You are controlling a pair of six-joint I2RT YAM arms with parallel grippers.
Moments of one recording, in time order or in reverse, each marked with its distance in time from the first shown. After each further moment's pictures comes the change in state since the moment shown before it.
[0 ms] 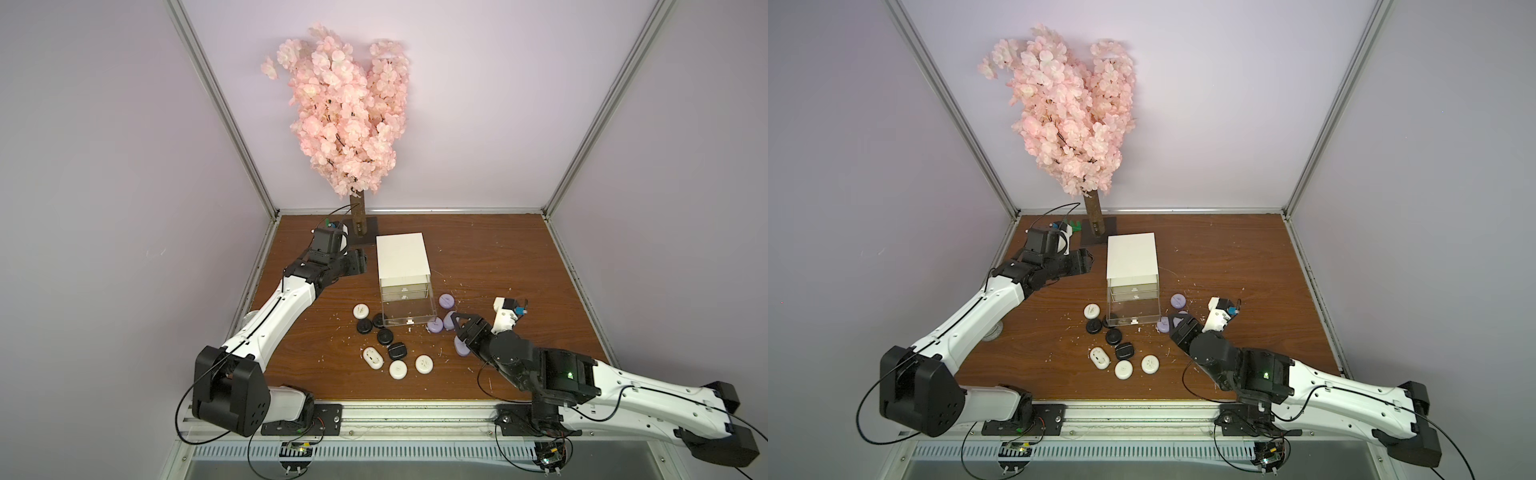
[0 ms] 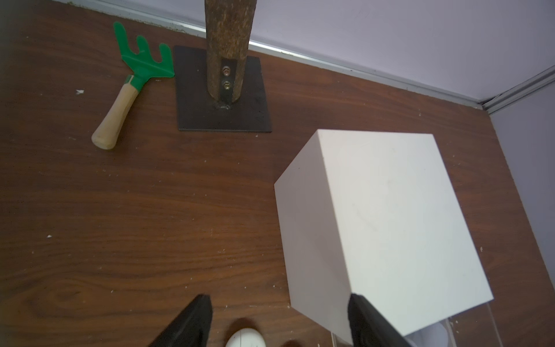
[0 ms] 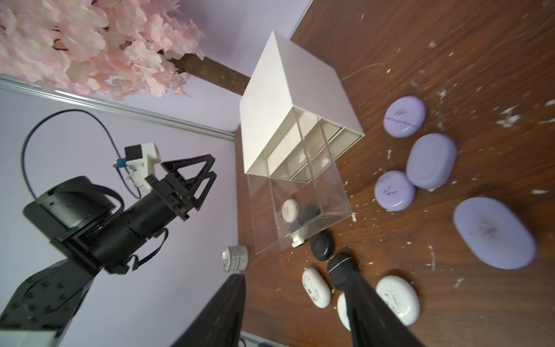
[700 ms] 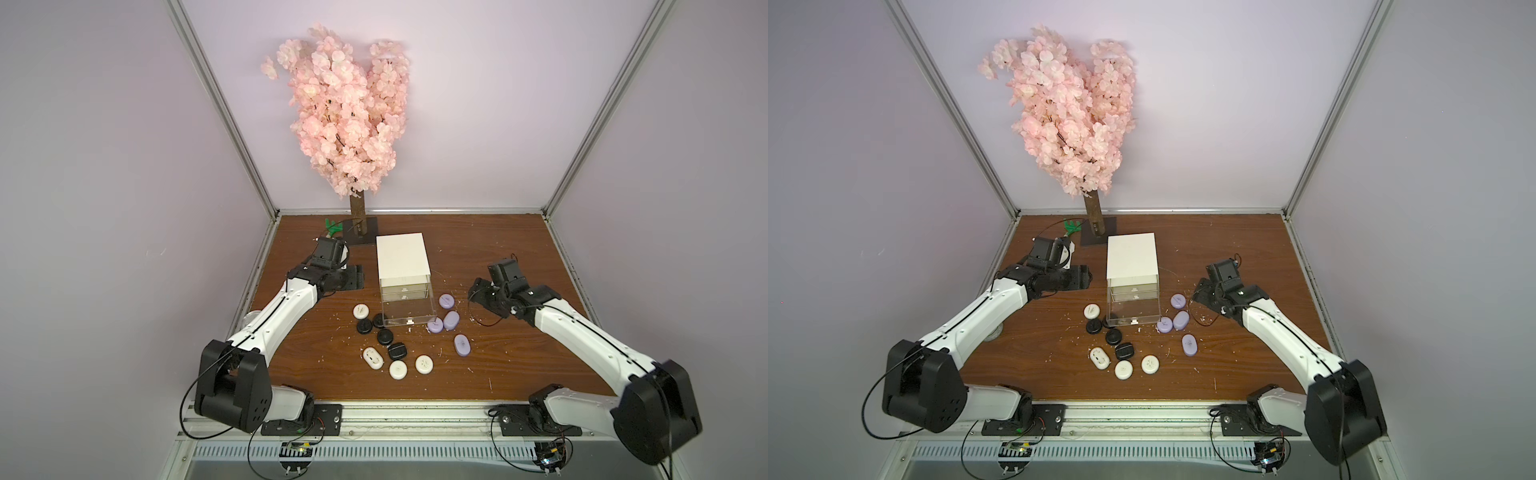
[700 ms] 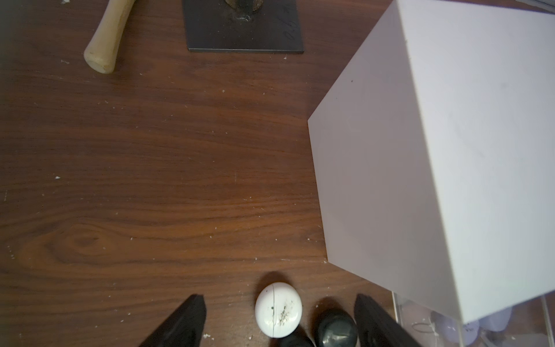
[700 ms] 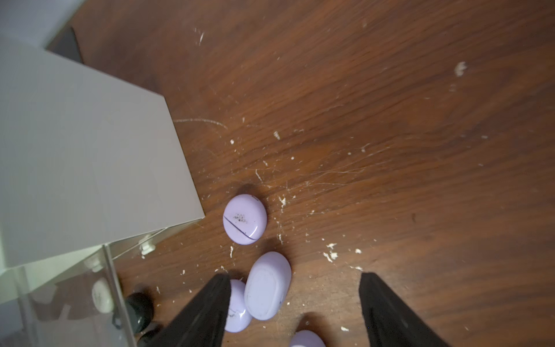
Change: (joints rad) left arm 0.011 0.017 -0.054 -0.105 -0.030 0.055; right arm -0.845 0.545 0.143 0.032 -0.624 -0.738
